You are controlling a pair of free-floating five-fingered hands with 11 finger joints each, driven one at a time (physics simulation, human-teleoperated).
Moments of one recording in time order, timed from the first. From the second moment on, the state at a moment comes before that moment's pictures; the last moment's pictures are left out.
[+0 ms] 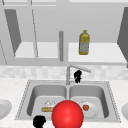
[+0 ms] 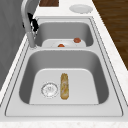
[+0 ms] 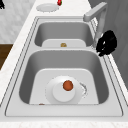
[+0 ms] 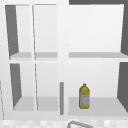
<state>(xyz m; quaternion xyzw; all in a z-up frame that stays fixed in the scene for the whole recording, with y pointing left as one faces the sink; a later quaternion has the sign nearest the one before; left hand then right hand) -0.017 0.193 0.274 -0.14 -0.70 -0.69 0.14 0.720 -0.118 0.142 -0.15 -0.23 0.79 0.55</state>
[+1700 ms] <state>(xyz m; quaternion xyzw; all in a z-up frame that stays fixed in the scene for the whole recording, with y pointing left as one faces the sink) -0.017 0.193 0.274 -0.14 -0.70 -0.69 0.14 0.718 -0.067 0.170 -0.29 -0.07 0.79 0.53</state>
